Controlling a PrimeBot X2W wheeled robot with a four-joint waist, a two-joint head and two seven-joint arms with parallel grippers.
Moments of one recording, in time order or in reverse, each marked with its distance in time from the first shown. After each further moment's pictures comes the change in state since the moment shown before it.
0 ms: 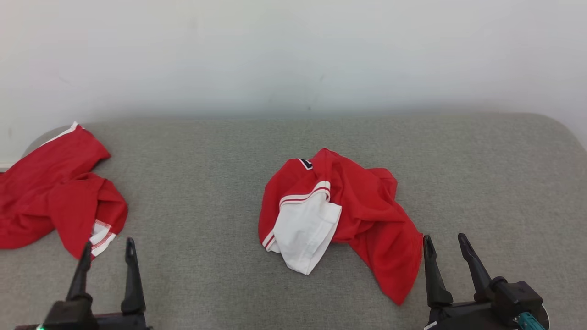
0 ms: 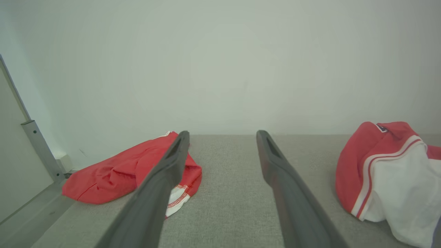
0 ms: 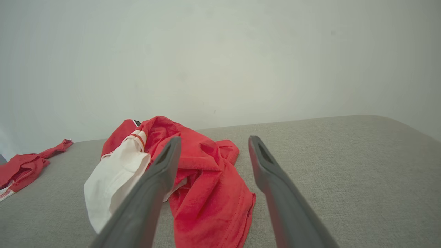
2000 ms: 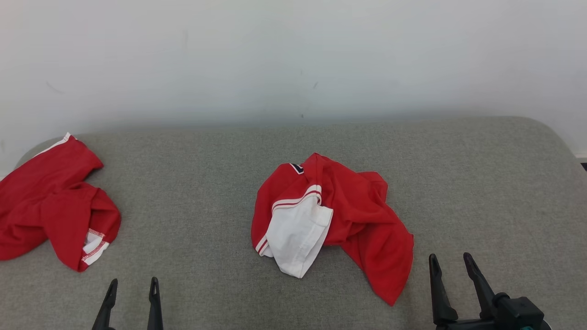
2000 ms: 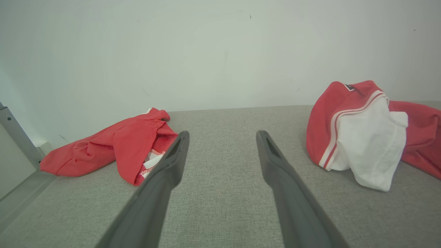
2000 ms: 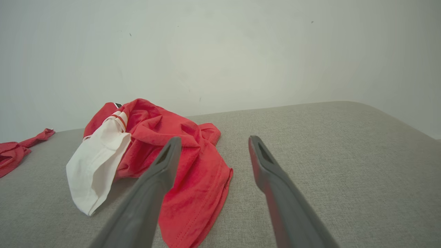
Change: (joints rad) left arm 0.131 -0.125 0.072 0.011 0.159 -0.114 0.000; right arm 0.050 0.000 -0.024 0.026 -0.018 0.000 0.000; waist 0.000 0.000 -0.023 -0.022
